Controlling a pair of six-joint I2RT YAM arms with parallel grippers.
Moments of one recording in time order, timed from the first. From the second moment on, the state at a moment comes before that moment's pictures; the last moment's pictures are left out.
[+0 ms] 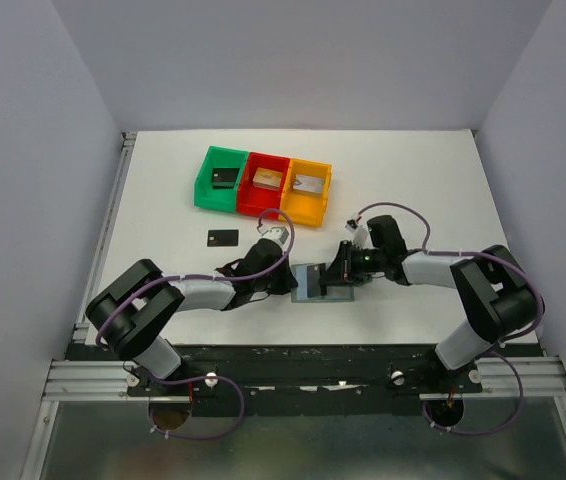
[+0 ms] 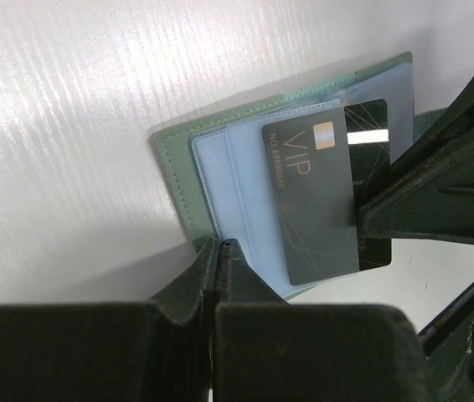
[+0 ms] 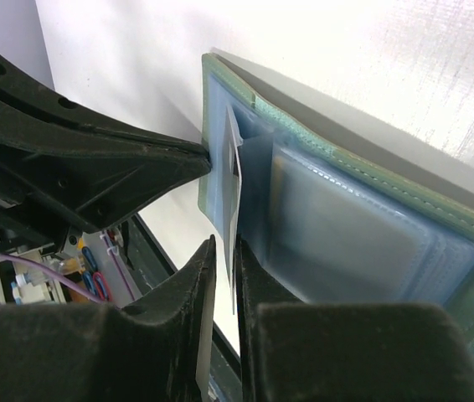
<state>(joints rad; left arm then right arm) -0.80 1.56 0.58 0.29 0.04 -0.71 0.42 1.61 0.60 0.20 -0.72 0.66</state>
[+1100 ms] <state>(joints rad) -0.80 1.51 0.59 0.19 0.04 -0.70 0.38 1.24 0.62 -0.16 -0.46 0.59</state>
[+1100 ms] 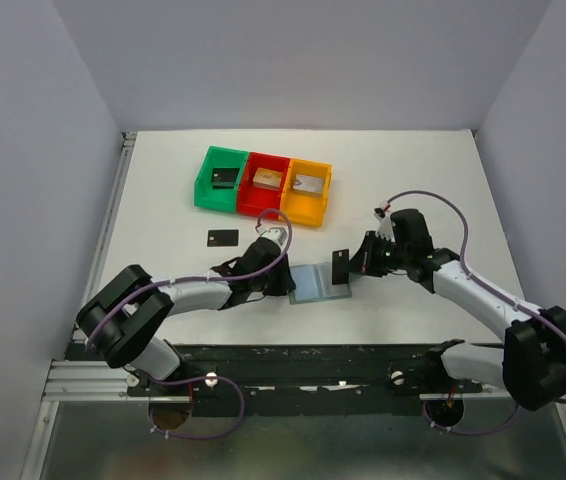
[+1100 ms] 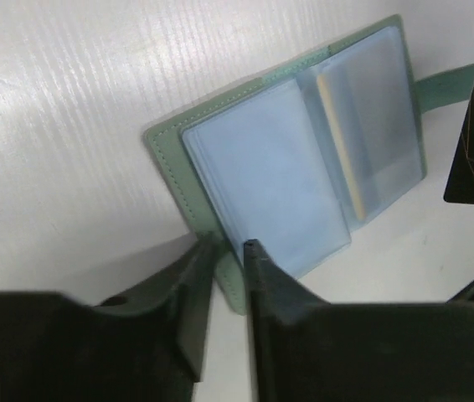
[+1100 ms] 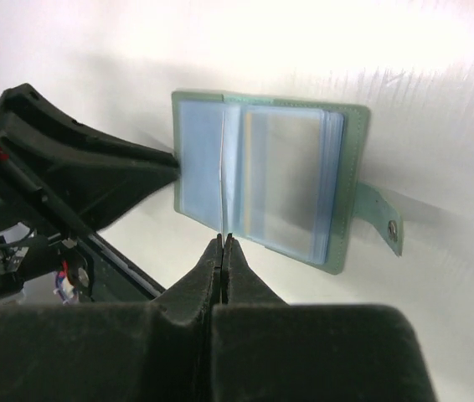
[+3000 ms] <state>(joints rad) -0.66 0.91 0.65 0.09 0.96 -0.37 0.83 1.24 1.26 -0.91 -0.71 -0.02</state>
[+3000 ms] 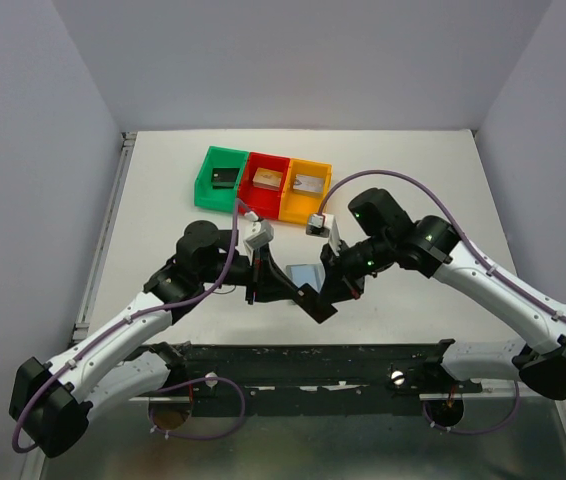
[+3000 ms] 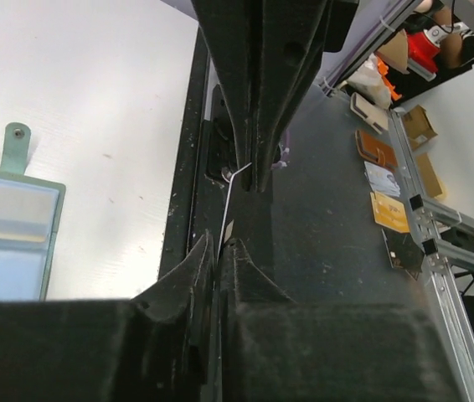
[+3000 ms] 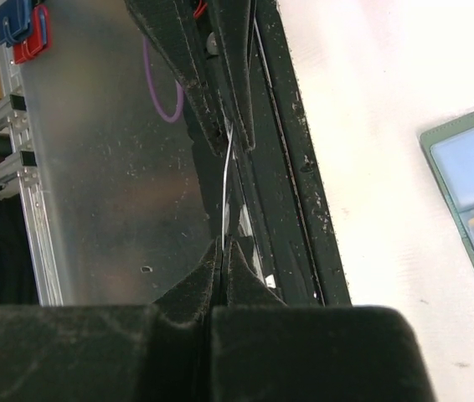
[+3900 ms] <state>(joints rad) 0.05 0.93 0.45 -0.11 0.63 -0.66 0.73 0.97 0.90 -0.53 -0.22 0.26</state>
